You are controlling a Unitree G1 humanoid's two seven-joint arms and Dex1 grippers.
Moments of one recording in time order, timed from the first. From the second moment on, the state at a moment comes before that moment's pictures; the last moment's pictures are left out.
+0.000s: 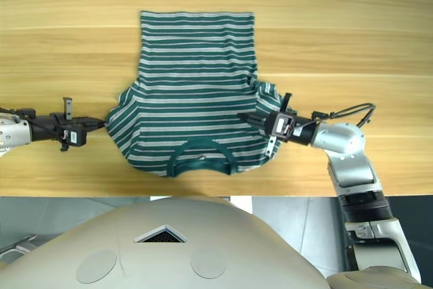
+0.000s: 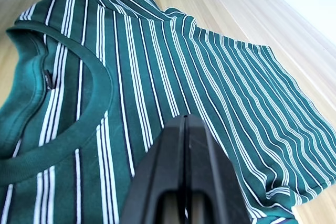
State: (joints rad) left arm 0.00 1.02 -0.29 0.47 0.27 -0.87 -0.82; right arm 0.19 -0.71 0.15 -0.05 0.18 -0.36 0.98
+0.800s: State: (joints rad) left arm 0.04 1.07 -0.21 0.31 0.19 -0.85 -0.82; right arm 0.19 -0.71 0.16 -0.05 0.17 -0.36 0.98
